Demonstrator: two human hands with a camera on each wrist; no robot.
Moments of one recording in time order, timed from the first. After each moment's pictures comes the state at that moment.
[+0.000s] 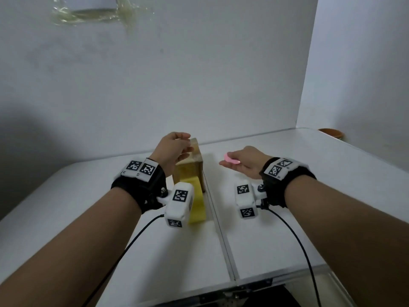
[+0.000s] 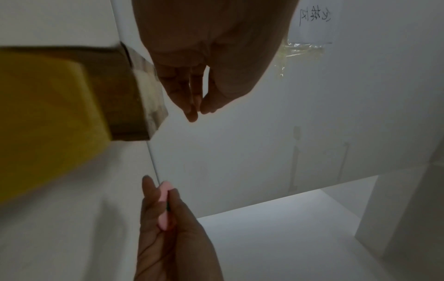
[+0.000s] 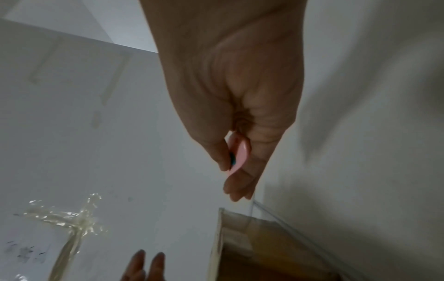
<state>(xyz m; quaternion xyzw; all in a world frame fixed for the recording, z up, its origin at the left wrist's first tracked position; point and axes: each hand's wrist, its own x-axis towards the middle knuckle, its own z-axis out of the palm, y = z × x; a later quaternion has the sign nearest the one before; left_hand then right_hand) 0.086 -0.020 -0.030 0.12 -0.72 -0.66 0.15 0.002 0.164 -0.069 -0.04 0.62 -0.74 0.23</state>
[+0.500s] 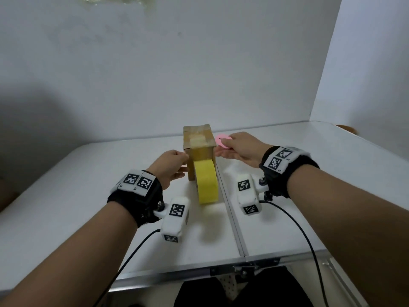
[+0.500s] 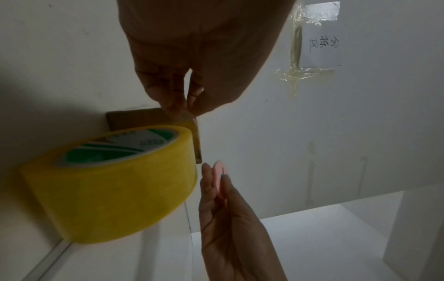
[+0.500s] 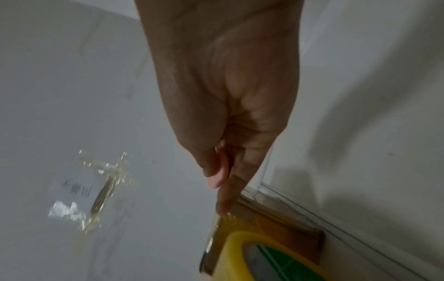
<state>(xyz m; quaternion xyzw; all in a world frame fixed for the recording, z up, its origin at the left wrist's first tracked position) 0.146 -0.043 -0.078 0.22 -0.75 -0.62 0.08 0.041 0.130 -0.060 -0.16 0.70 -0.66 0.23</state>
